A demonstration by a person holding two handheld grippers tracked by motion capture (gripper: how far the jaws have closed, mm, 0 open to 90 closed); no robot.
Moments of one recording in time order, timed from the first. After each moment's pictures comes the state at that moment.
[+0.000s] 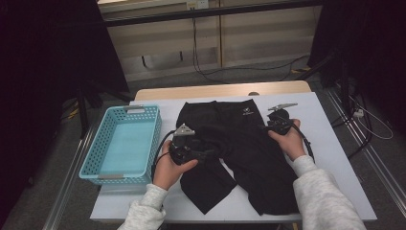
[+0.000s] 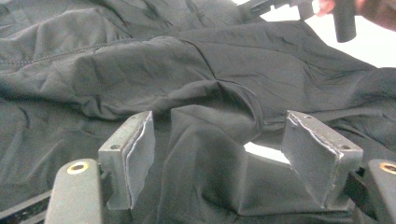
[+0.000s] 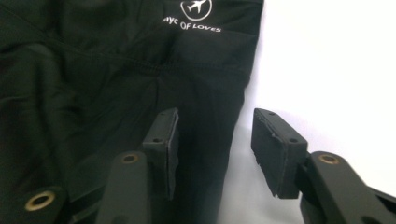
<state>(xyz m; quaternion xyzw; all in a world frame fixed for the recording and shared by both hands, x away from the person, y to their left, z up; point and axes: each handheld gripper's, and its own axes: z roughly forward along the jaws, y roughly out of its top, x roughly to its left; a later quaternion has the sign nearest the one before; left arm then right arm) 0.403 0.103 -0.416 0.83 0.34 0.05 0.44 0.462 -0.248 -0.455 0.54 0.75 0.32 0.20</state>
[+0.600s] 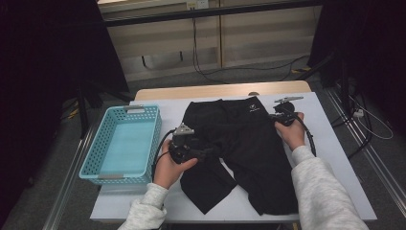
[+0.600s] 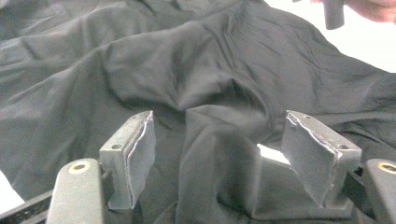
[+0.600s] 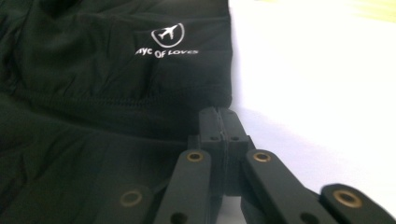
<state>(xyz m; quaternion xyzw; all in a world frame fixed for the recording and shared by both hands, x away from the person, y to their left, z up) 0.406 0.102 -0.419 0.83 0.34 0.06 0.44 0.491 -0.280 -0.461 0.57 0.72 0.33 0.22</state>
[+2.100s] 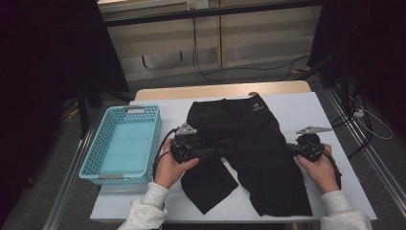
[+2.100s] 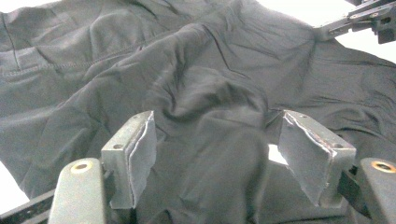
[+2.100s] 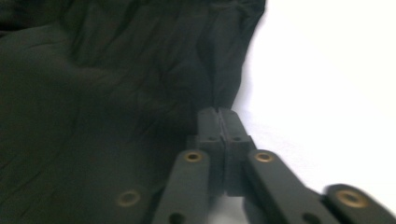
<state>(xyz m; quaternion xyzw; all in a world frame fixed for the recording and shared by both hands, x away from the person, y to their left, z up) 0.404 0.097 -0.412 0.84 0.32 0.07 0.44 0.361 -0.303 -0.458 0.55 0.74 0.33 0.19</state>
